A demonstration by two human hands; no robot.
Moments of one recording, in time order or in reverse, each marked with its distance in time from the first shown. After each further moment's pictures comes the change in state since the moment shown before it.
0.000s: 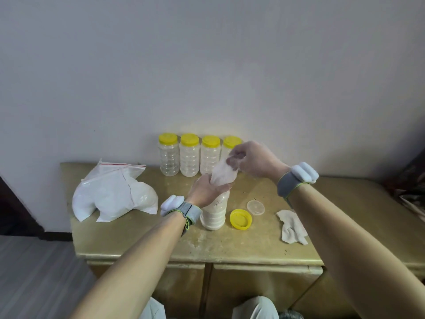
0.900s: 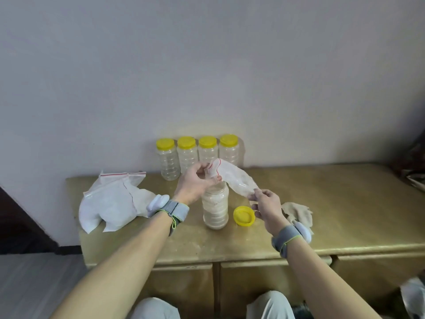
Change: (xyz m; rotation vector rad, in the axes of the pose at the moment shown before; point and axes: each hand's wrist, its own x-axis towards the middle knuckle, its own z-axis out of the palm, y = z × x) left_hand -0.006 0.012 -0.028 -0.009 0.116 0.127; right_hand -0.078 0.093 0.090 0.908 0.256 0.761
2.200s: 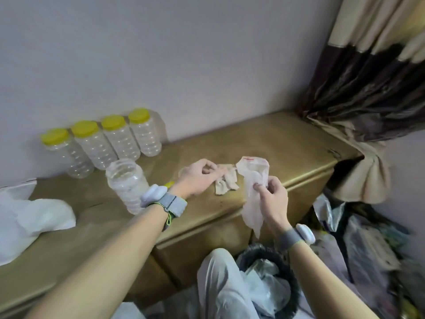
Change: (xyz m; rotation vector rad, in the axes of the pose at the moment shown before) left_hand -0.042 0.055 0.188 0.103 -0.544 0.005; right_hand -0.046 0.073 -0.190 -0.106 0.480 -0.280
